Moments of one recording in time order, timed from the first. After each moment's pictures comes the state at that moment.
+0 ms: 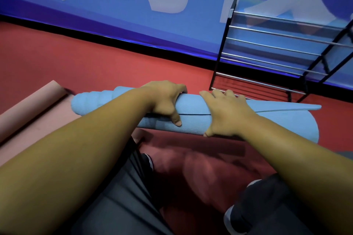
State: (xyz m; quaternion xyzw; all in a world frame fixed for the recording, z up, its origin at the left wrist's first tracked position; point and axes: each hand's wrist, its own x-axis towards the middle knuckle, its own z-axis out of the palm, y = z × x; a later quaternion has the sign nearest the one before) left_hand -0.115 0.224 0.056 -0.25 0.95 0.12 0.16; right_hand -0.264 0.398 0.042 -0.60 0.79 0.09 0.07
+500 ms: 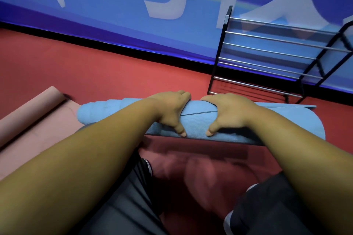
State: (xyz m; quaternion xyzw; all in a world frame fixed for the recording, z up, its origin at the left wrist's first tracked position) left_hand -0.132 0.237 0.035 -0.19 0.97 0.09 0.15; right_hand -0.304 0.392 0.050 -0.60 0.77 0.02 0.19
